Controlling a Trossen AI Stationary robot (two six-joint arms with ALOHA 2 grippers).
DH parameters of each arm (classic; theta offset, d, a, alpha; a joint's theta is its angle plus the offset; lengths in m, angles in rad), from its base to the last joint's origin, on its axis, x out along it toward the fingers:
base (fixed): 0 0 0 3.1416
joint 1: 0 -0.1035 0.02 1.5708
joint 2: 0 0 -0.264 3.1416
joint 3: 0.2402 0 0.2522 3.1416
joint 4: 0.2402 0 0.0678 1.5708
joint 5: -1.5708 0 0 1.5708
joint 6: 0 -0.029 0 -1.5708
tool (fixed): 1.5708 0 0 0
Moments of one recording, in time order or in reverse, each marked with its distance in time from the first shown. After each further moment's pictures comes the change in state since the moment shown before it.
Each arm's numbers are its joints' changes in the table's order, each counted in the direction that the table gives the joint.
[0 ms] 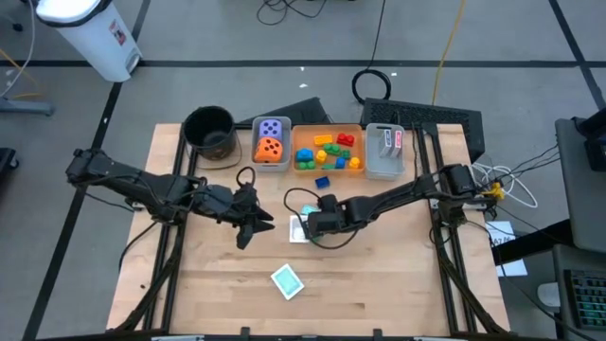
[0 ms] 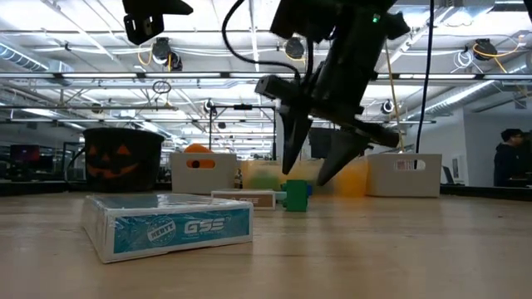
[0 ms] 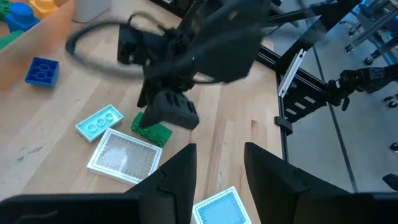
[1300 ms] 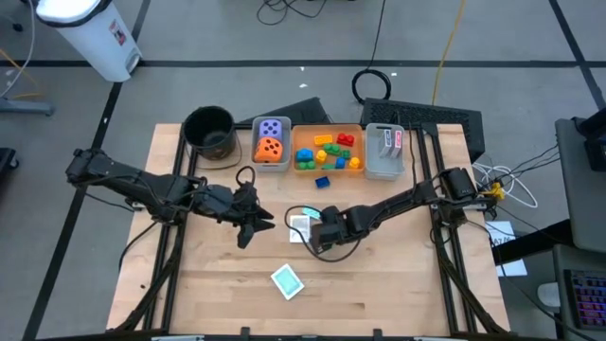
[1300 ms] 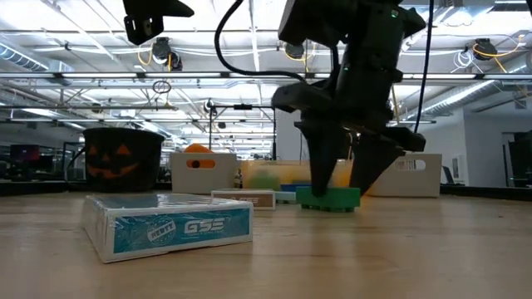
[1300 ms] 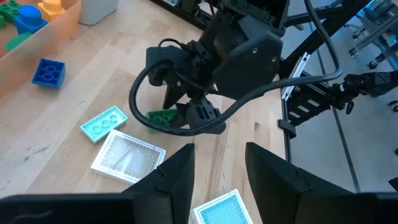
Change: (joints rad) left arm 0.000 0.000 0.000 0.001 0.018 0.006; right arm -0.070 0.012 -0.002 0.099 0.083 0.071
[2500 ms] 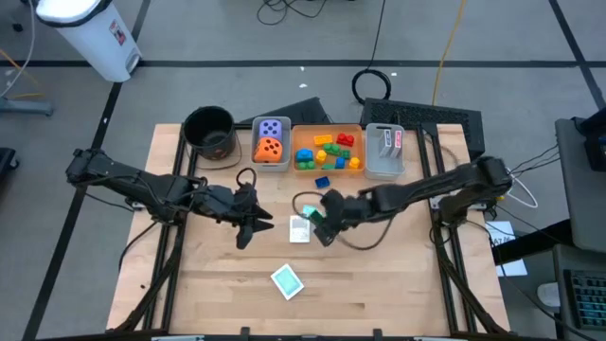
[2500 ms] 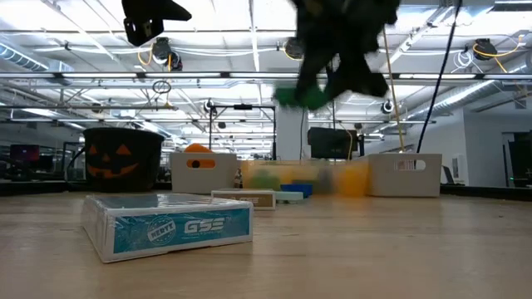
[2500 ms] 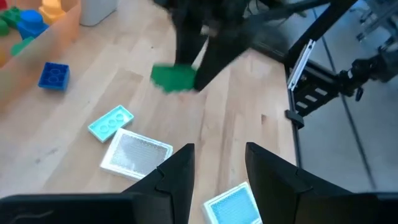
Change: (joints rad) left arm -0.003 0.000 0.000 0.024 -0.002 -0.068; right arm 0.056 -0.324 -0.043 -0.162 0.035 0.378
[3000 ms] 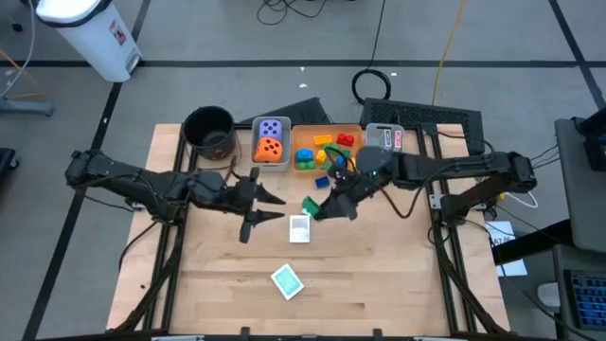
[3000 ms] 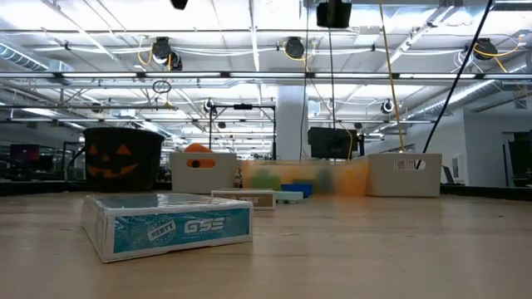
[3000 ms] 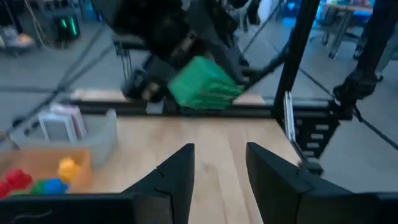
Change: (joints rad) left arm -0.058 0.000 0.000 -0.359 -0.012 -0.474; right arm 0.184 -0.205 0.002 -0.342 0.587 0.044
